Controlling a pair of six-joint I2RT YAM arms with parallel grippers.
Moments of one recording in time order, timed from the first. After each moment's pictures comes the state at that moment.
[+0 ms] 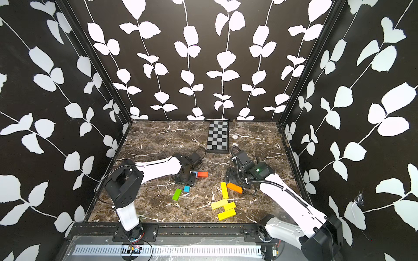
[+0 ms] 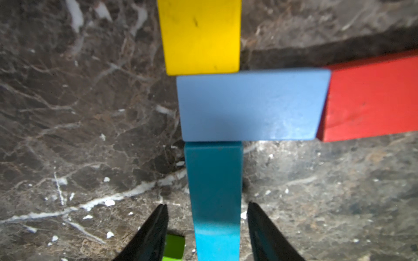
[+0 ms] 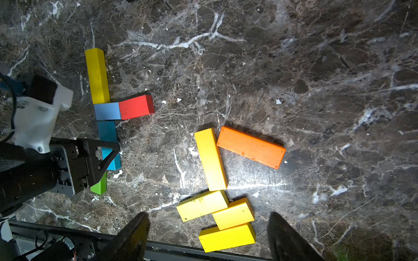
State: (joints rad) left arm -0.83 1.82 1.18 -0.89 -0.09 -0.63; right arm 0.62 1.10 0.97 -1.00 -0.01 0.81
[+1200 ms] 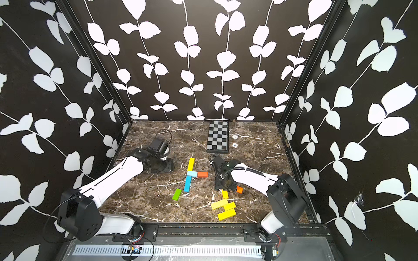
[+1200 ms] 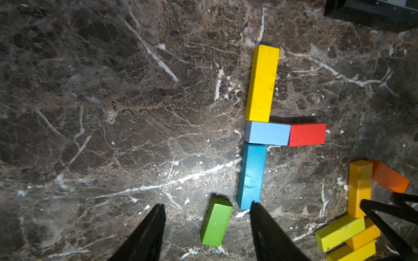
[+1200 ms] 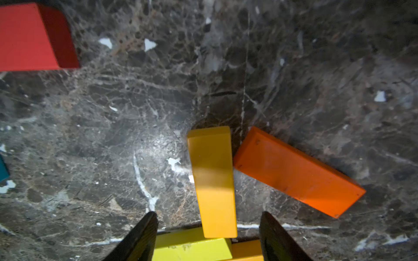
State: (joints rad) left arm -0.48 1.36 1.06 -0.88 0.05 -0.47; right arm 0.76 1.56 0.95 -0.84 0.00 0.74
